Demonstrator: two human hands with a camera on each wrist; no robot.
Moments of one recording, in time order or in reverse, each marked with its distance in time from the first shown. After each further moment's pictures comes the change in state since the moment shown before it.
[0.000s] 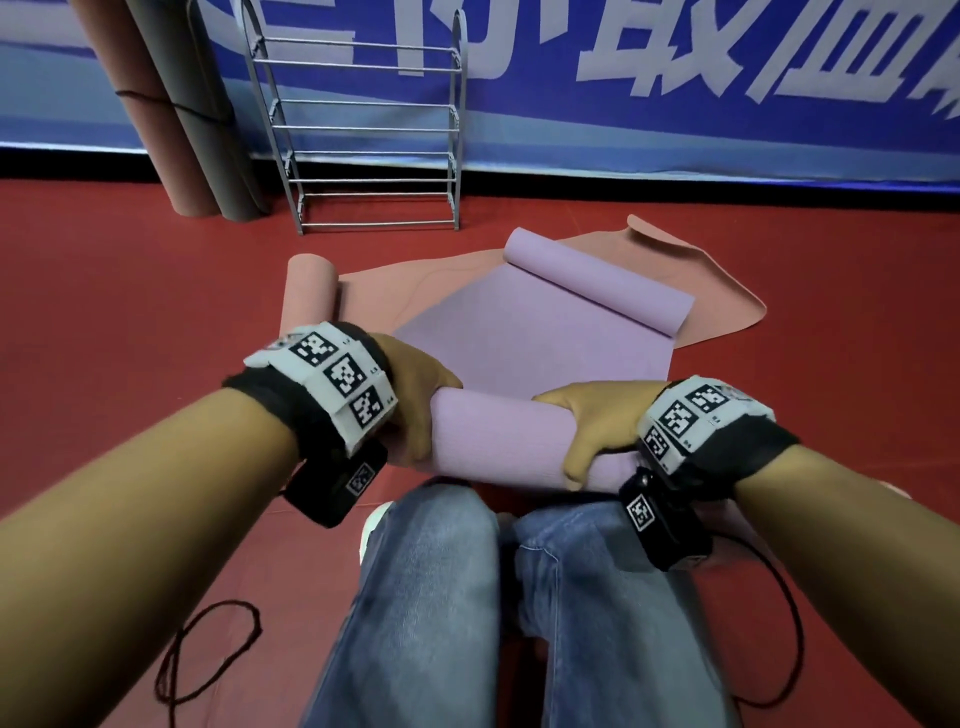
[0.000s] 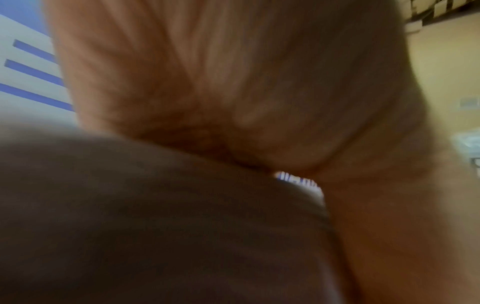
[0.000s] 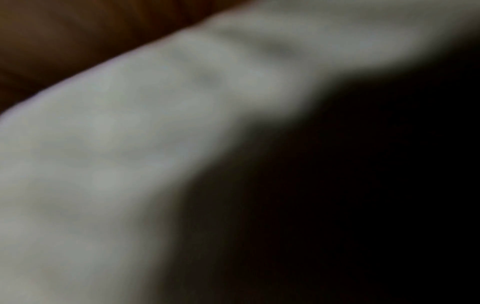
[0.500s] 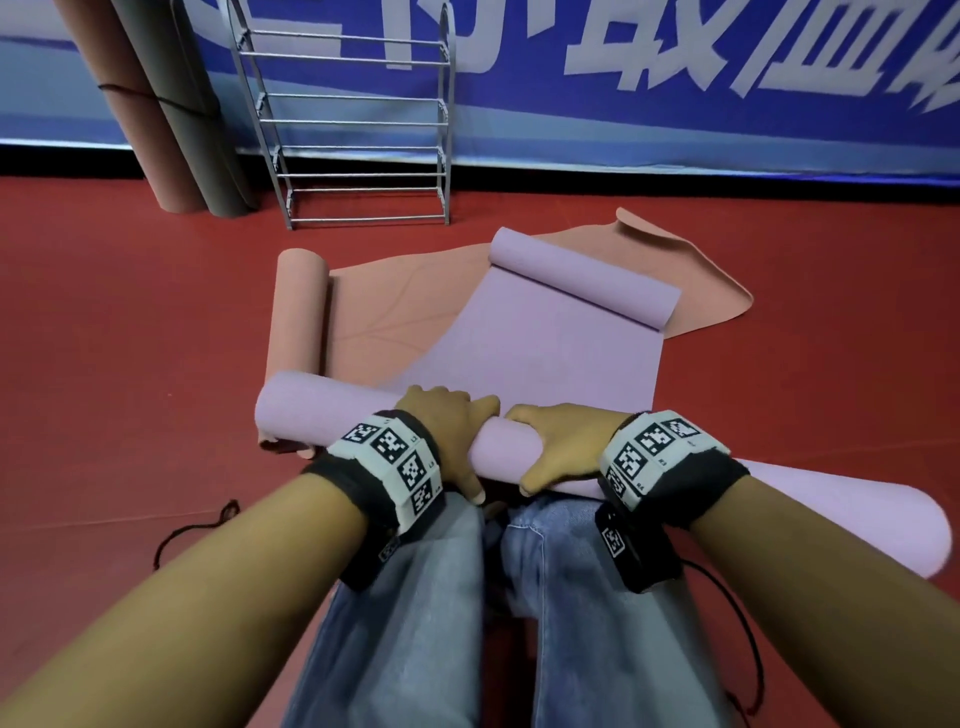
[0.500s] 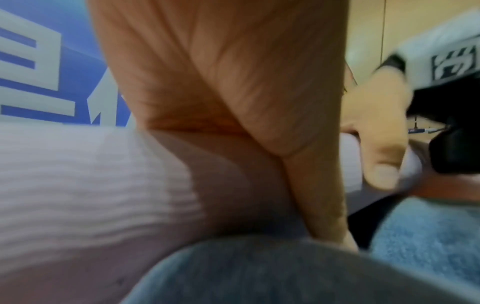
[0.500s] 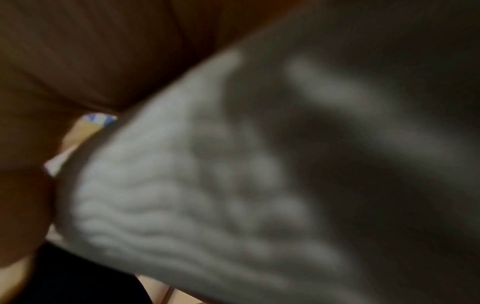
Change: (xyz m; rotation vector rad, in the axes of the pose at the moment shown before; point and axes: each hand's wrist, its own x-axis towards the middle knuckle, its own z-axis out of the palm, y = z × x) left_hand 0.039 0.034 0.067 0.280 0.408 -0.213; right_hand 0.009 -0.002 0.047 -0.250 0.128 0.053
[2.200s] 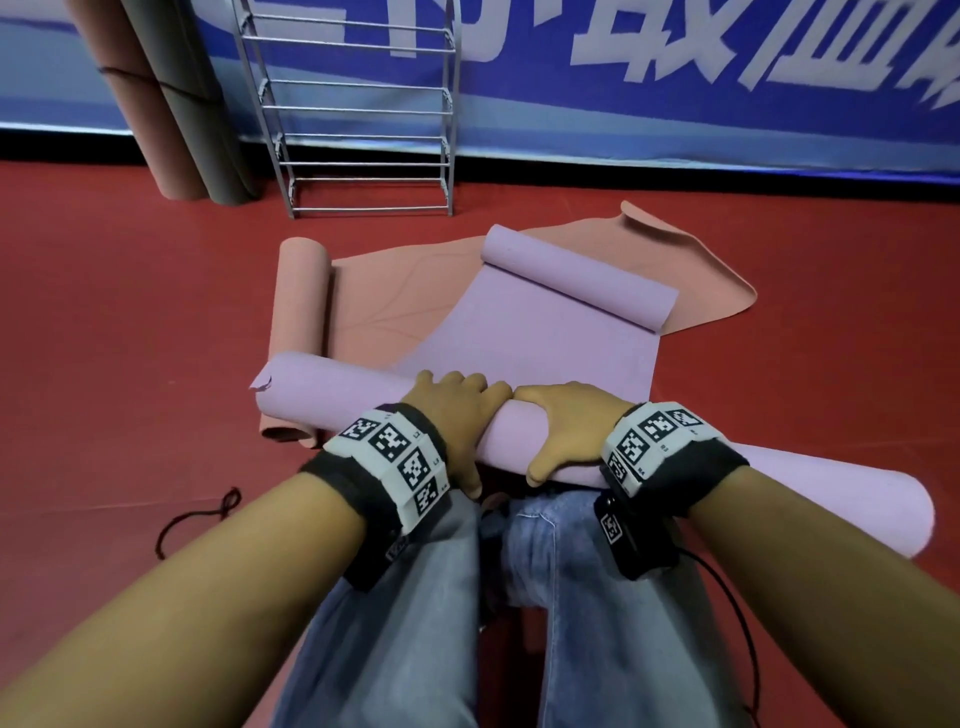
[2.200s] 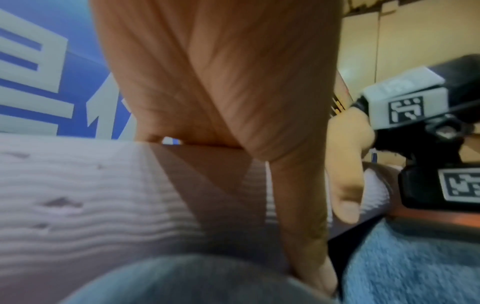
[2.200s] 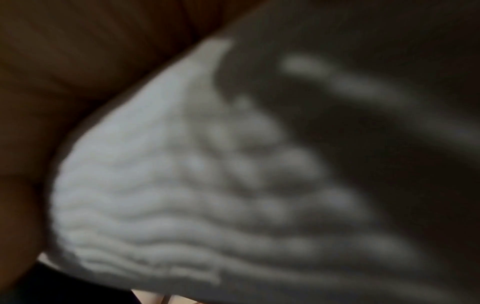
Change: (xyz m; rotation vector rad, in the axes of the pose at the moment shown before) left_hand -0.007 0.004 0.002 0.058 0.032 0.038; right_hand -0.001 -0.002 0.002 -0.139 0.174 -0.014
